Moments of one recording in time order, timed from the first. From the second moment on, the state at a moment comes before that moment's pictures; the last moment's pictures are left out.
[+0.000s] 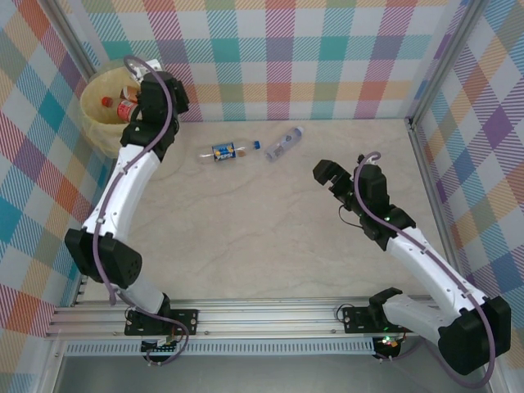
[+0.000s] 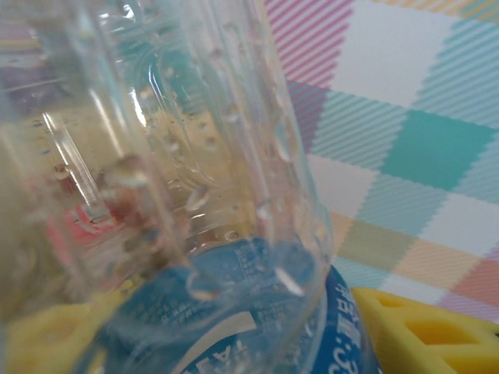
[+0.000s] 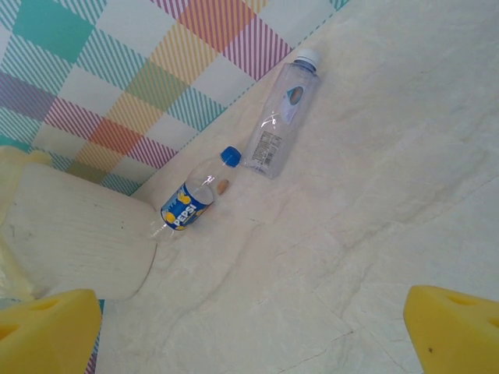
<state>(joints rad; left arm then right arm) -0.21 1.64 1.80 -0.44 -0.52 -0.27 0.43 1.02 0.81 -0.21 0.04 0.90</state>
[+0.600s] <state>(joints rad) 0.03 2.03 2.22 -0.55 -0.48 -0.32 0.43 0.97 0.81 -0.24 0.05 0.86</state>
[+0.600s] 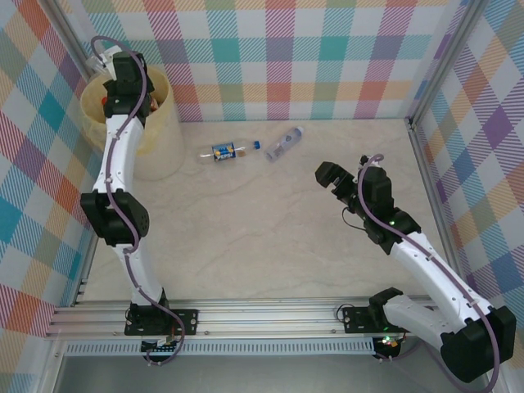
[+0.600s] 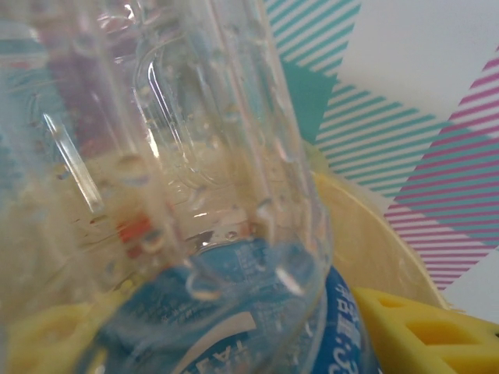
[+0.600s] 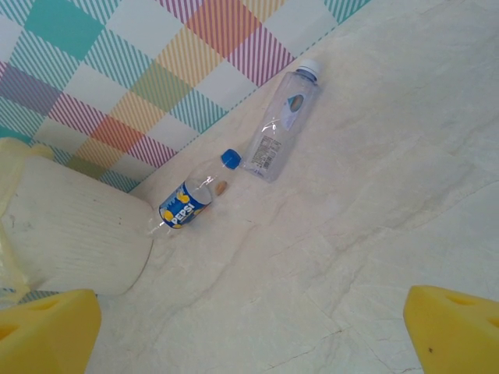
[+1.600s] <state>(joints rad) -0.01 2.03 2.36 -0.77 -0.23 -0.45 0.43 0.97 0.81 -0.29 0.04 0.81</state>
